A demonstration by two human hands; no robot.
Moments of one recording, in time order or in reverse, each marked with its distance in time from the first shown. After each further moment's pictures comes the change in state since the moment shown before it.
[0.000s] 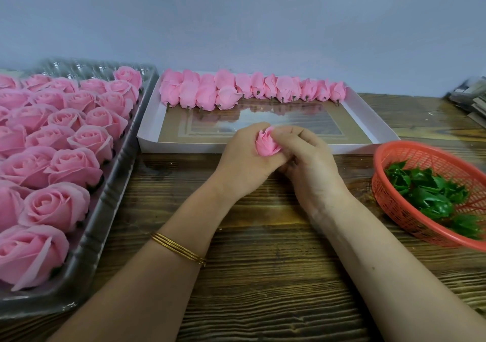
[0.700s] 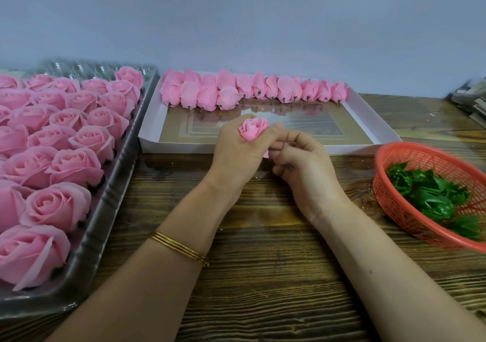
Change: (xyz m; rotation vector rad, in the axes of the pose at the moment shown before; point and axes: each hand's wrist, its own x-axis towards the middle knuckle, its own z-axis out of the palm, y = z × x) left_hand 0.005 0.003 0.003 -0.309 0.242 -0.083; right_hand 0.004 0.008 -0.002 -0.040 -0.056 -0.012
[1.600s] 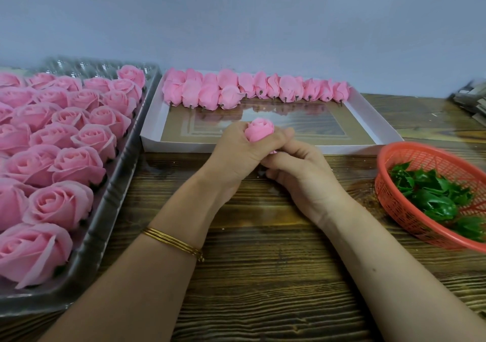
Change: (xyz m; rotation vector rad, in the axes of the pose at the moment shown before) left_hand 0.003 0.000 -0.012 -0.097 -0.262 -0.098; right_hand -0.002 0.003 0.000 -0.066 -0.179 0.019
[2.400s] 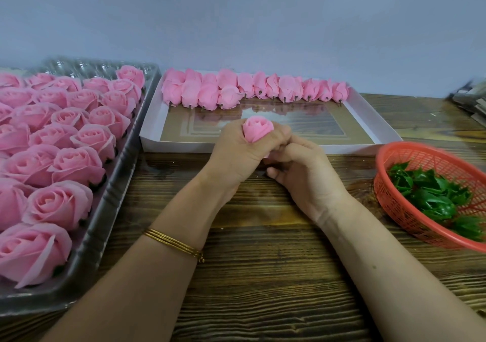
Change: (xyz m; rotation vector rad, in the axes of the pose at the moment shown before) left_hand -0.001 -0.001 0.000 0.107 0.076 0.018; right_hand 0.002 -0.005 -0.004 0.131 0.004 0.072
